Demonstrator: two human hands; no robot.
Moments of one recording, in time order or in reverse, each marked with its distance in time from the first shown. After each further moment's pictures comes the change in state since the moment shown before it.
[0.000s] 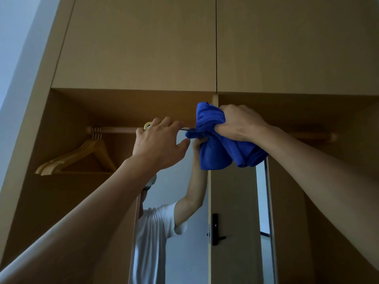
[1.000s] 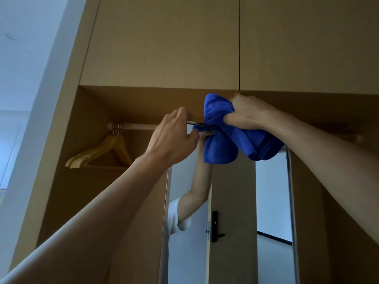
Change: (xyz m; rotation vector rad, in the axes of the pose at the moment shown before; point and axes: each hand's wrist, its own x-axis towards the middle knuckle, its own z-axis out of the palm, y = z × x) left_hand -0.010 -0.030 -0.017 -0.359 0.116 -0.009; right_hand 0.012 -0.055 -0.014 0.012 -0.108 0.038
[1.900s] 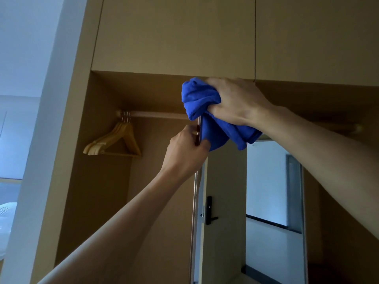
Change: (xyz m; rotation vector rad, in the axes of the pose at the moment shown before) left_hand -0.059 -0.024 -0.012 -0.436 -0.085 -0.271; right_hand -0.018 -0.097 0.017 -0.069 0.297 -0.314
